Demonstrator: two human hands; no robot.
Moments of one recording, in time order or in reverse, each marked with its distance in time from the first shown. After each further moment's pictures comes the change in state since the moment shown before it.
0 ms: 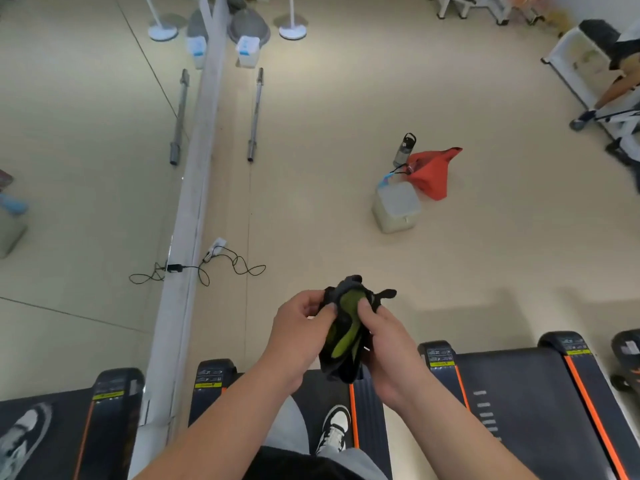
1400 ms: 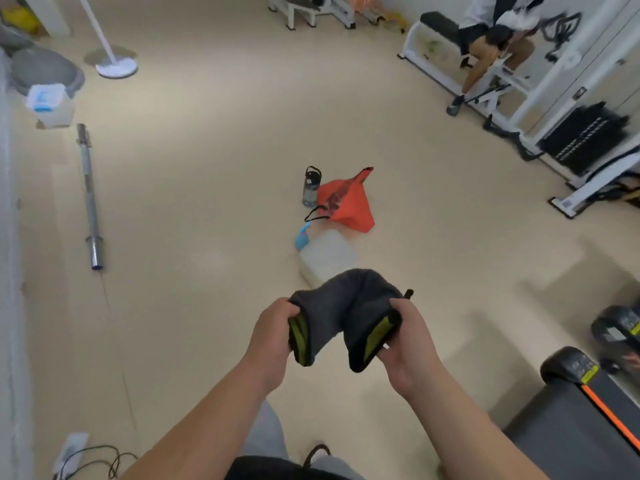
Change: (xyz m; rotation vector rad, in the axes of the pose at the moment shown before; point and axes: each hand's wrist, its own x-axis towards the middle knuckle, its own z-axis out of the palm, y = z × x) left_hand 0.662 0.109 0.219 -0.120 -0.378 -0.158; right_hand 0.562 -0.223 -0.125 0.472 0.547 -0.119
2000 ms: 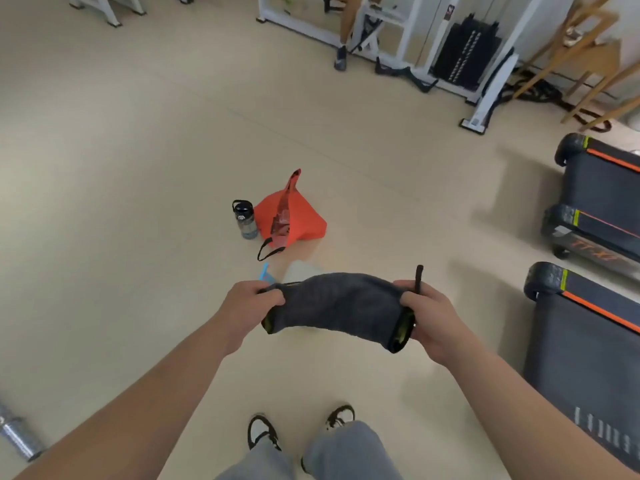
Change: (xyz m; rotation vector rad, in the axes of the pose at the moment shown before) left_hand 0.286 0.267 0.069 0.924 -0.372 0.066; right_hand 0.190 -0.138 0.086 -0.081 0.303 -0.078
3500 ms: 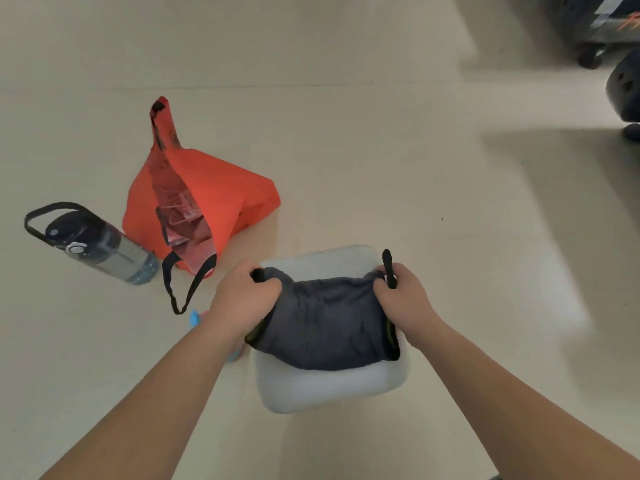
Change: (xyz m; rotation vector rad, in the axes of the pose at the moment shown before) left_hand 0.626 -0.238 0.126 0.516 -0.121 0.187; right_hand 0.590 0.362 0.185 0.026 0.403 -0.052
